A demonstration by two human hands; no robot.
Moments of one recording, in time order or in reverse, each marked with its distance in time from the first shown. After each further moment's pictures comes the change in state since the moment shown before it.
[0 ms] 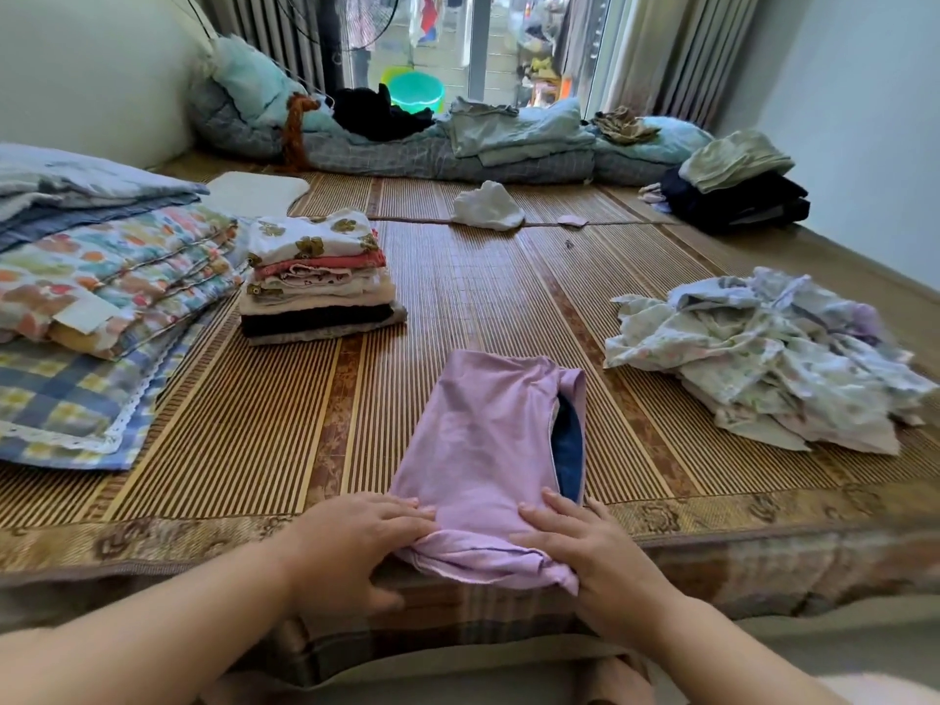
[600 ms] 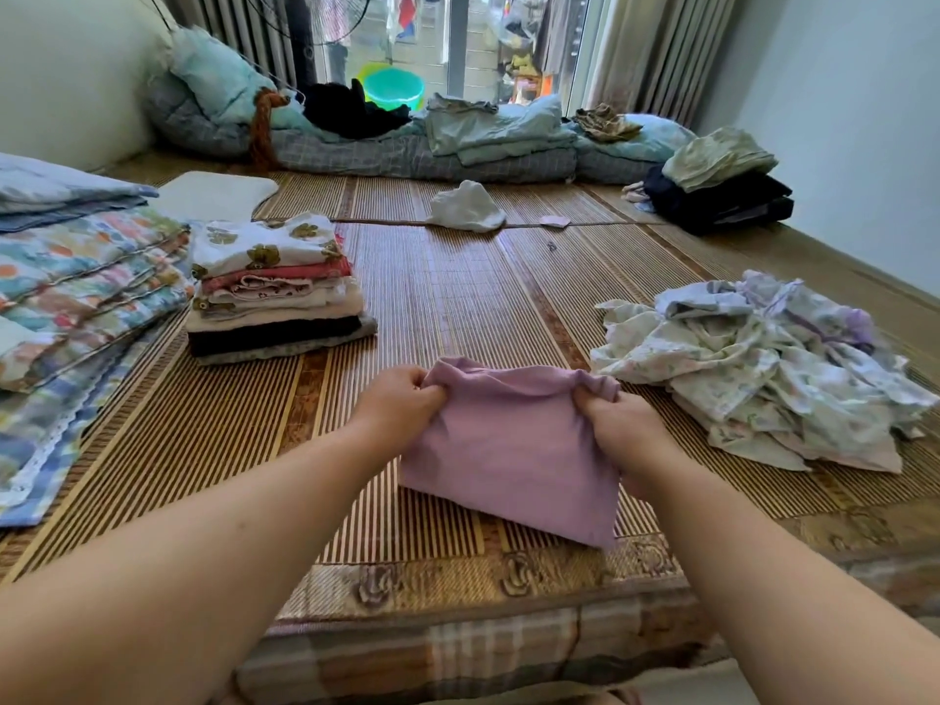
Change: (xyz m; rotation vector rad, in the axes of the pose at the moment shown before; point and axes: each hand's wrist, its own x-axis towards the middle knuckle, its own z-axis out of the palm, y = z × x) left_hand 0.145 -0.014 -0.067 -0.783 0.451 -0.645; right_hand 0.102 0.072 -0.074 0.946 0.551 0.729
